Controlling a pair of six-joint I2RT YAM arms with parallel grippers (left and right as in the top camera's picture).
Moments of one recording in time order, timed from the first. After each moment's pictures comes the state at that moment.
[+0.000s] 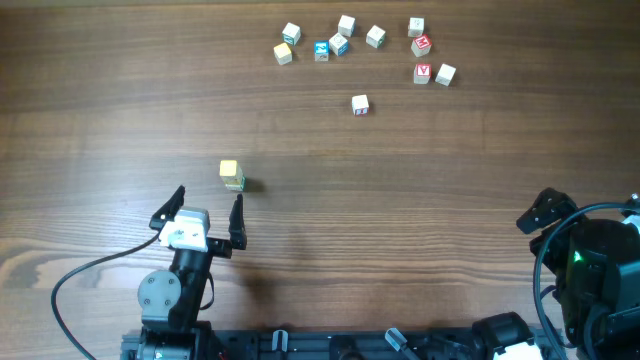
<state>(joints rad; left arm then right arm) -0.06 0.01 0.01 -0.07 0.09 -0.01 0.25 0.65 1.18 -1.30 0.49 0.87</state>
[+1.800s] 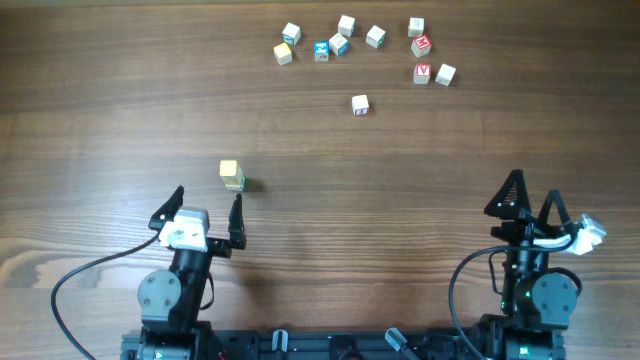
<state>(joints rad) -0.06 0.01 0.01 -0.07 0.09 0.00 -0.11 0.02 0.03 0.05 0.12 0.58</state>
